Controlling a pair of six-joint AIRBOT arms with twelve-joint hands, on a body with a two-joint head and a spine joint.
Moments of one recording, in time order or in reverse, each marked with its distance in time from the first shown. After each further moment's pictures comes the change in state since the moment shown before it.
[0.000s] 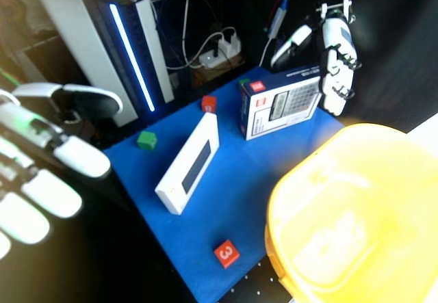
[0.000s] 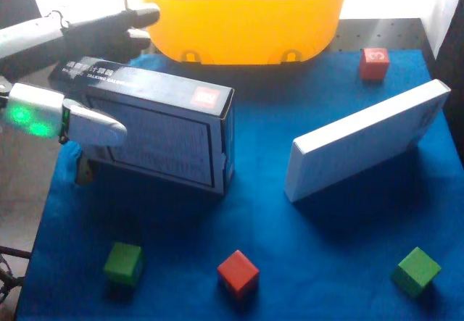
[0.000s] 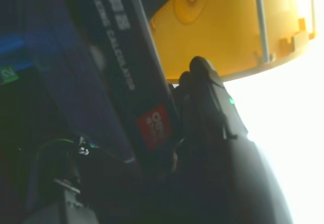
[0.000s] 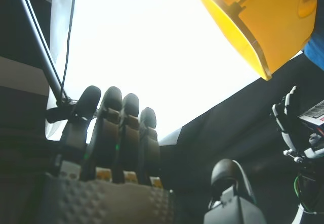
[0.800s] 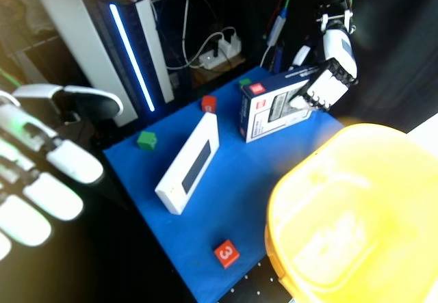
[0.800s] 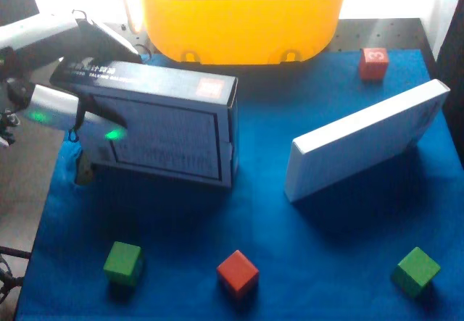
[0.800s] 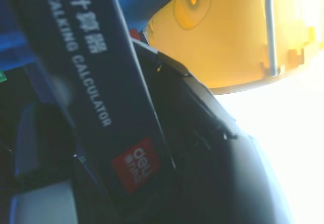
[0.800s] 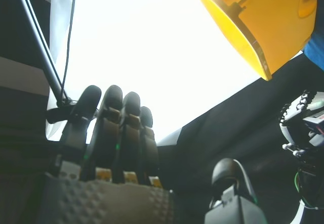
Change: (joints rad) left arm -0.034 -0.045 0.040 -0.029 -0.001 -0.008; right arm 0.000 -0.001 0.000 0.002 0.000 0.000
